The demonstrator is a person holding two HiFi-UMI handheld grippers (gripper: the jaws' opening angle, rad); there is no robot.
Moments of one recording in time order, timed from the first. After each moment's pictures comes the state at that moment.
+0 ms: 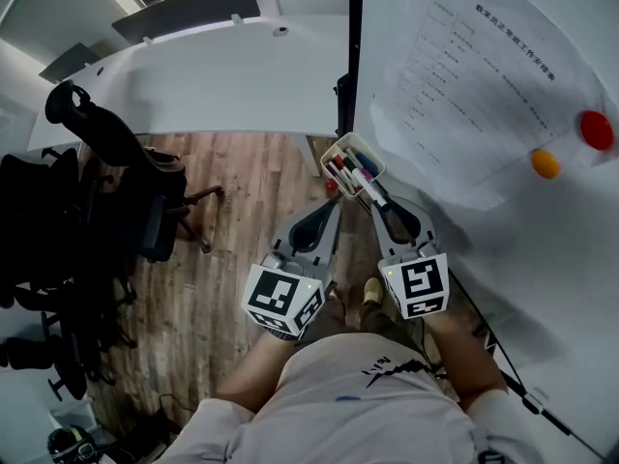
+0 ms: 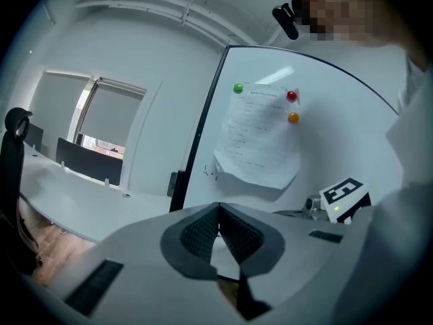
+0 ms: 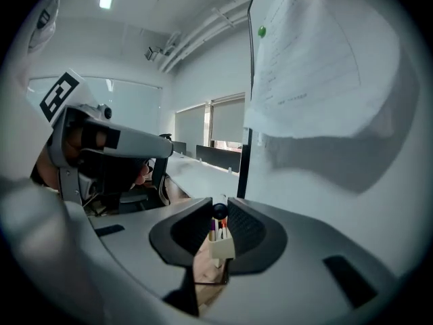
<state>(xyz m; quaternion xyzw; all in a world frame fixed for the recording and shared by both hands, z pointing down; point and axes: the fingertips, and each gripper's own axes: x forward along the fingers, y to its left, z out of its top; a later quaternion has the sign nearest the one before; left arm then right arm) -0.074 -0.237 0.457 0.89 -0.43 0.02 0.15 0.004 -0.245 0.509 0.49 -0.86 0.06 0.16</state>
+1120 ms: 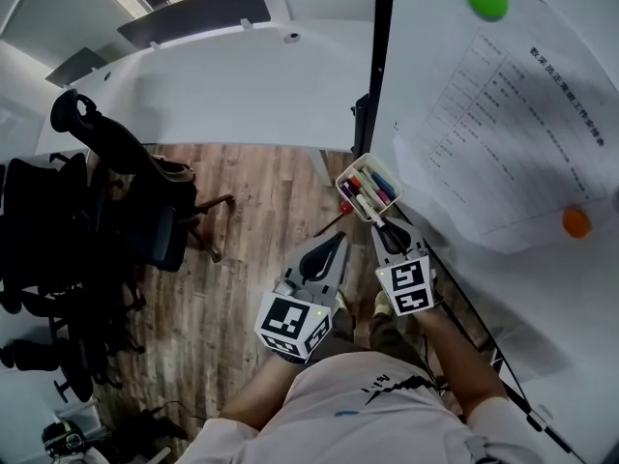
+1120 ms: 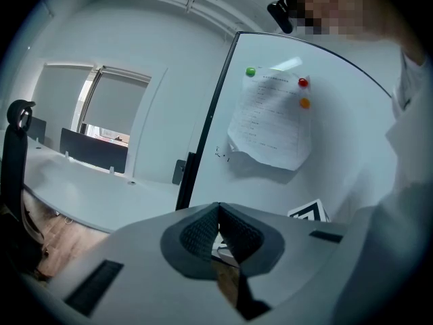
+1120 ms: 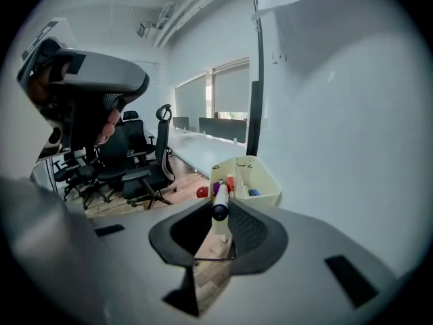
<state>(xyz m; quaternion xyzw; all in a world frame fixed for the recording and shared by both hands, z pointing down) -0.088 -0.245 0.502 0.88 -0.44 0.05 0.19 -0.014 -0.271 0.633 0.46 -0.84 0.14 0.25</state>
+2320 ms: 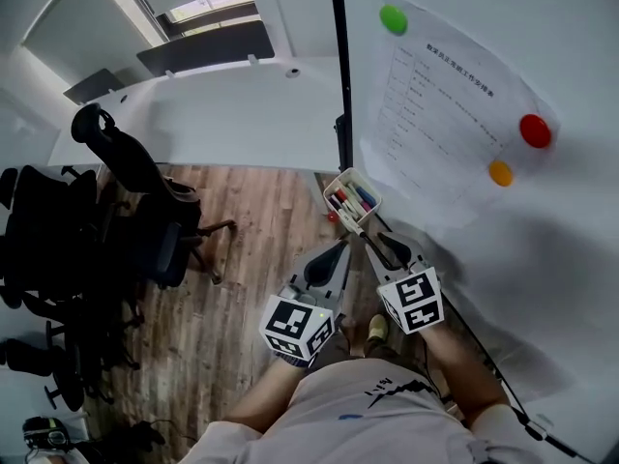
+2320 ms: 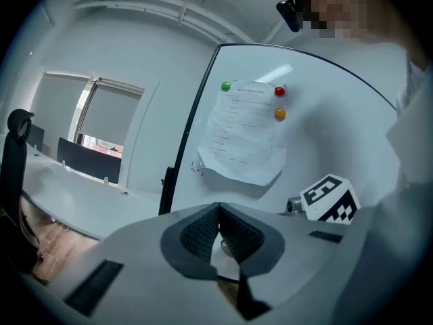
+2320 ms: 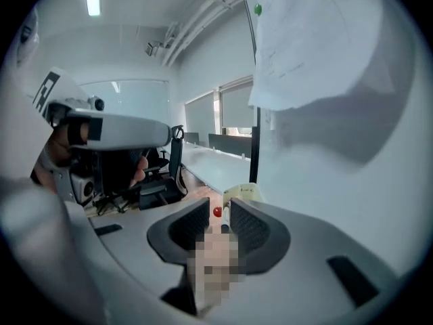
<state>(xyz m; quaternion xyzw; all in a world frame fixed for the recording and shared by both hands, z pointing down) -0.046 -0.204 0.459 0.89 -0.44 0.02 0.16 0.010 -0.222 0.541 0.42 -0.87 0.13 0.21</state>
